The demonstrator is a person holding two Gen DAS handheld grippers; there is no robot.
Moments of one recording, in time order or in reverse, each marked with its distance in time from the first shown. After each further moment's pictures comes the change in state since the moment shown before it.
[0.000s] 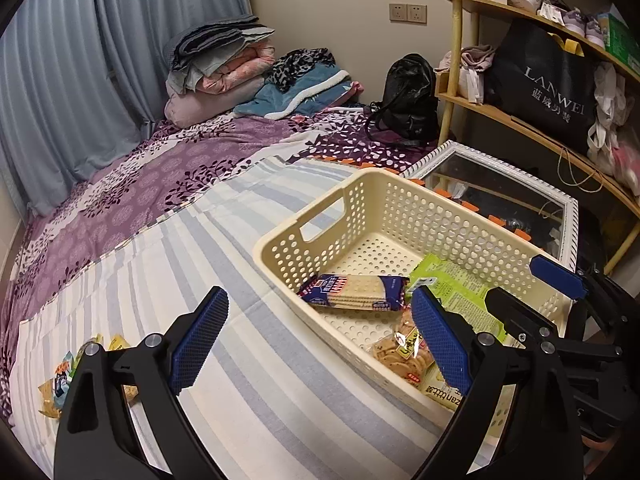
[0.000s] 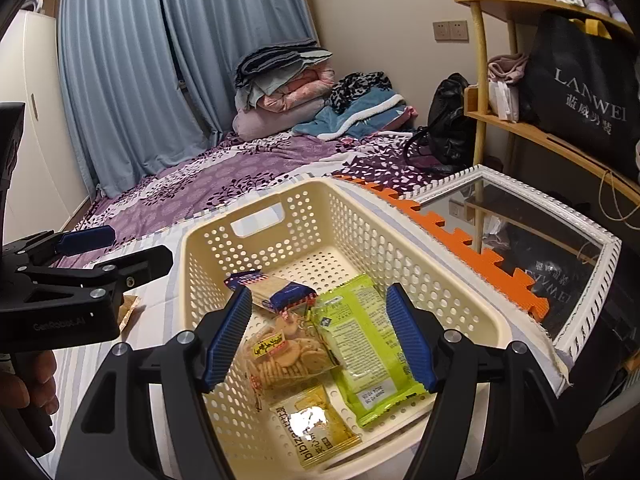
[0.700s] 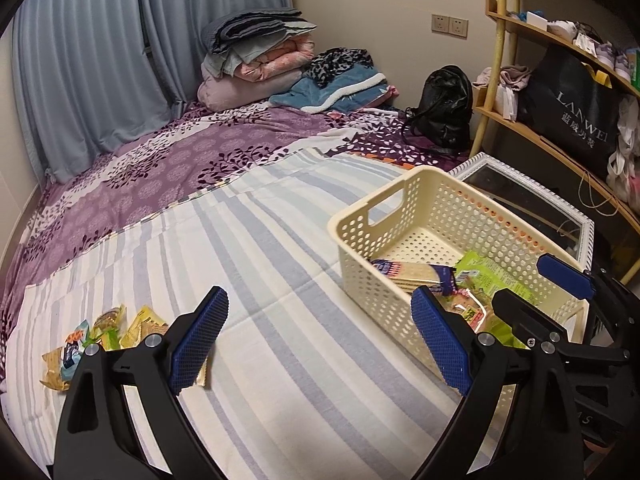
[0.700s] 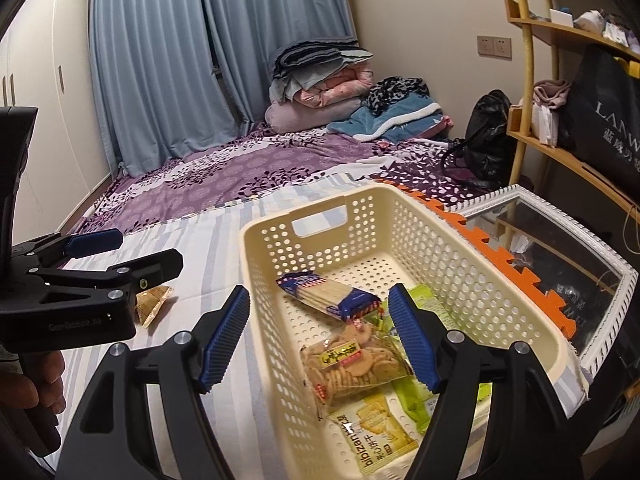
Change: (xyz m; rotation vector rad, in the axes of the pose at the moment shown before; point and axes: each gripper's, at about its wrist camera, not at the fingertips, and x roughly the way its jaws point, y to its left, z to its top) left arm -0.012 0.062 -0.025 -0.111 0.005 0.050; right arm 0.004 0.059 0.006 -0.103 0.014 0.067
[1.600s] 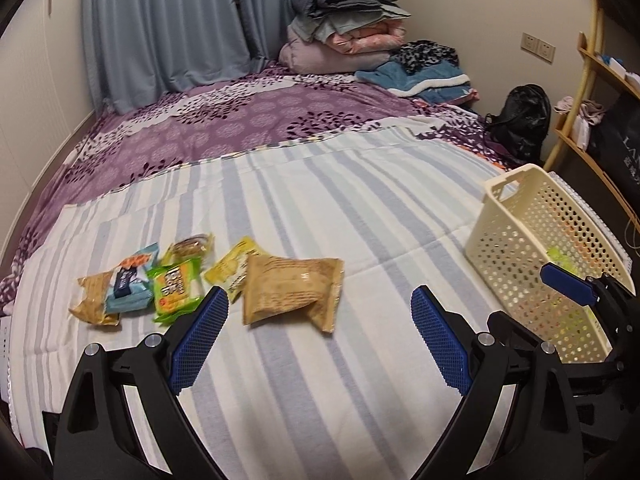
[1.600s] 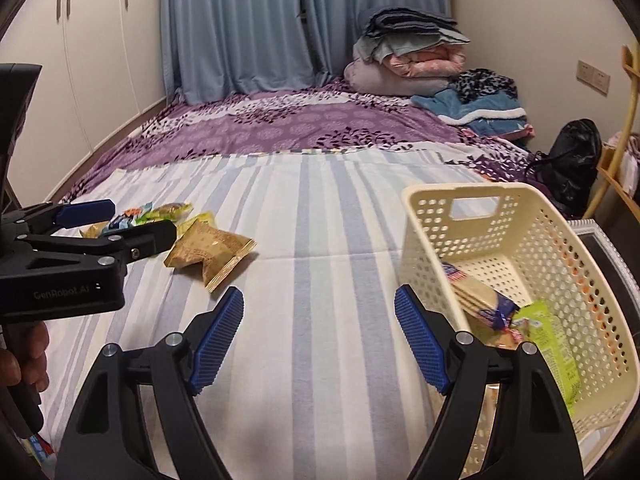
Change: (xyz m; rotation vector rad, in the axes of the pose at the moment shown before) left arm -0.007 0.132 -0.058 -0.215 0.074 0.144; right arm 0.057 0.134 -0.015 -0.248 0.162 0.127
